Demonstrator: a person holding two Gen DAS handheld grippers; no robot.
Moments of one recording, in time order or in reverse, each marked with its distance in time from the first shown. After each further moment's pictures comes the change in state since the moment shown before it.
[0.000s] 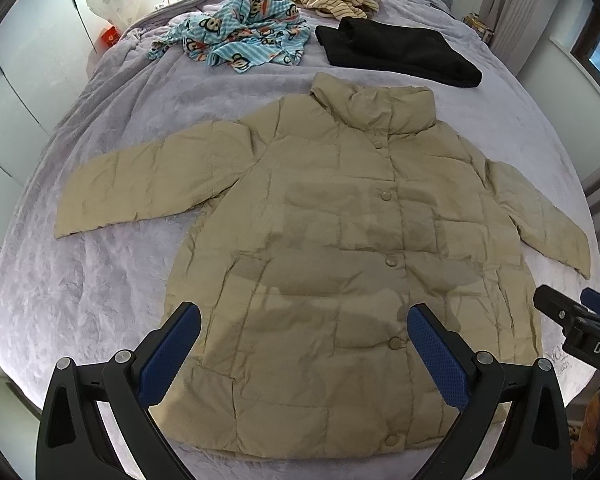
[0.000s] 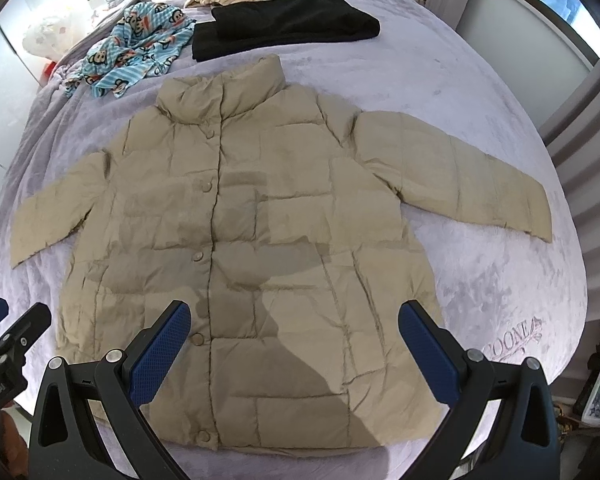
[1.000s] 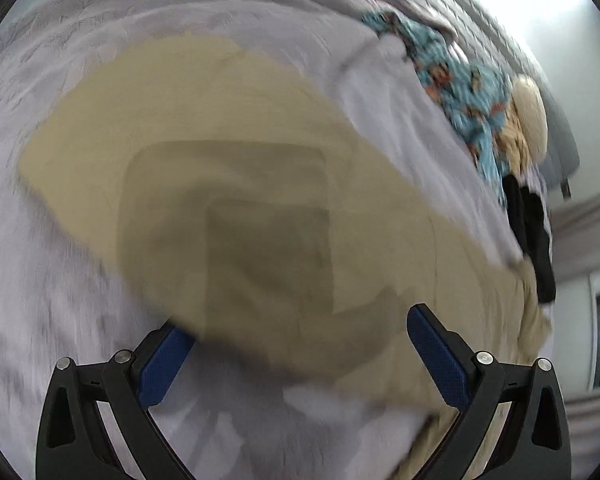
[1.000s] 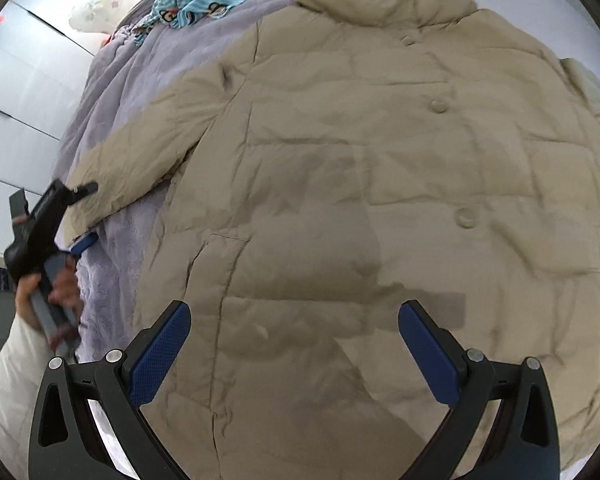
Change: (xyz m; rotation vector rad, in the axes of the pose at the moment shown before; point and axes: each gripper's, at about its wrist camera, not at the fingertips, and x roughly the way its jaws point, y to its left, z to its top) left arm 0.206 0.361 0.056 -0.680 -0.138 -0.224; right arm 0.131 0.184 -0.029 -0.024 0.116 0.337
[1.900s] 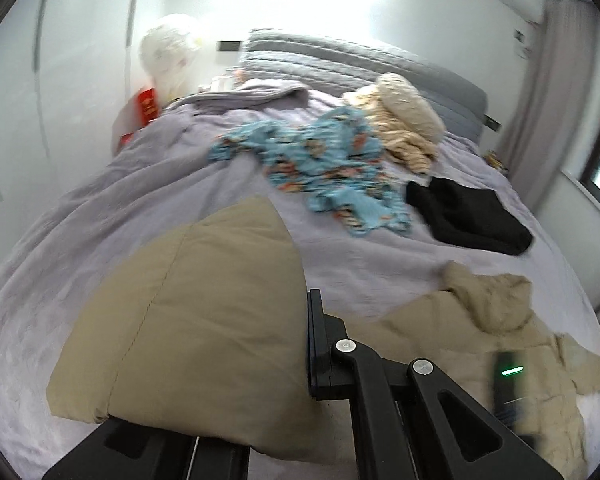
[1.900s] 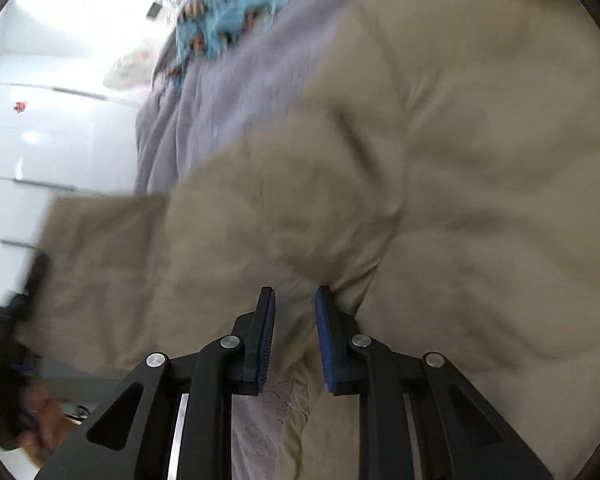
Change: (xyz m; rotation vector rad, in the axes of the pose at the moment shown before) left arm -0.105 -0.175 0.004 0.592 -0.315 -0.052; right arm 0.135 0.063 0.133 0.160 0.015 0.440
